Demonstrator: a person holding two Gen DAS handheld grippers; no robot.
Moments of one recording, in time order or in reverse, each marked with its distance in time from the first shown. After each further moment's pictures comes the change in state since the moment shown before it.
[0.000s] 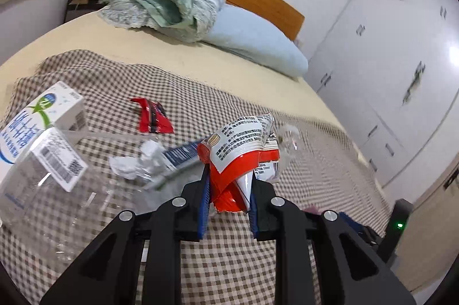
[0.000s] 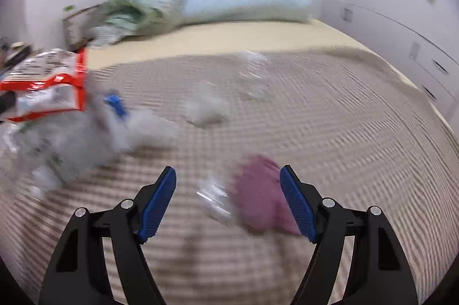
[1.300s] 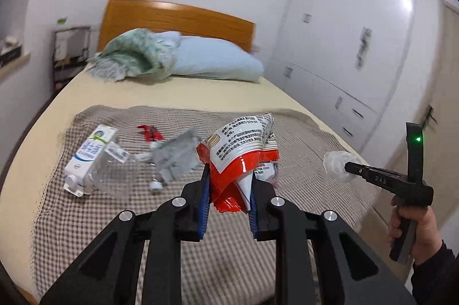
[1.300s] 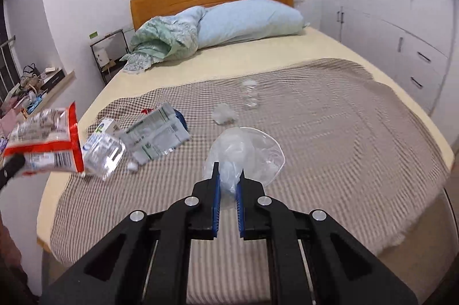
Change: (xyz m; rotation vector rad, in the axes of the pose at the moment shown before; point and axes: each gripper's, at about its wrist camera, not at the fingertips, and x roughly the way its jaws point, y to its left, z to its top) left arm -0.282 -0.112 -0.080 0.314 -0.058 -0.052; right arm -0.307 -0.067 -0.060 0.140 -0.030 0.033
